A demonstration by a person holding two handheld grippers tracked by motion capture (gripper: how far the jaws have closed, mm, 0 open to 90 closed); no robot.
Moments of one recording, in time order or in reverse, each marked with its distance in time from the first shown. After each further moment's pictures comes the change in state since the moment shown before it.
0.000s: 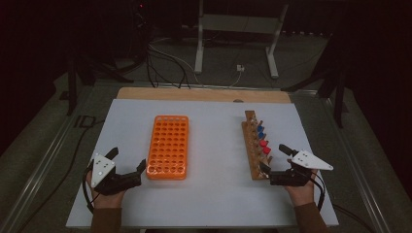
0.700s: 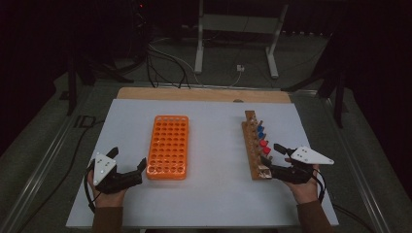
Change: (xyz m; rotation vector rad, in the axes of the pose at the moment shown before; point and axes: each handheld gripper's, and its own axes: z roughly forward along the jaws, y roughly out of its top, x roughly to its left) left arm 0.000 -0.002 0.004 0.013 0.028 -0.012; right arm 0.001 0.020 -0.002 0.079 0.010 -0.028
